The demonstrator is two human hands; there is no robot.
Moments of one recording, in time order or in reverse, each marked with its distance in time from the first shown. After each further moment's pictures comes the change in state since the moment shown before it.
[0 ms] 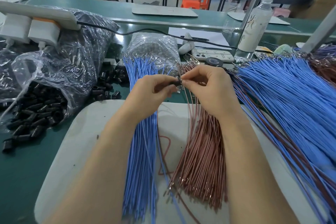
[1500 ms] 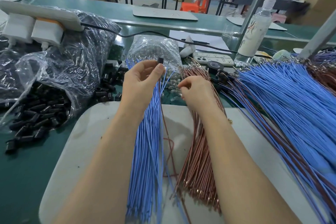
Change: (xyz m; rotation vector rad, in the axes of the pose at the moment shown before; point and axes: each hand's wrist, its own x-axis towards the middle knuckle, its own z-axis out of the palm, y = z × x) left_hand 0.006 0.004 -0.007 -0.484 0.437 -0.086; right_hand 0.029 0.025 0.041 -0.323 -0.103 0.210
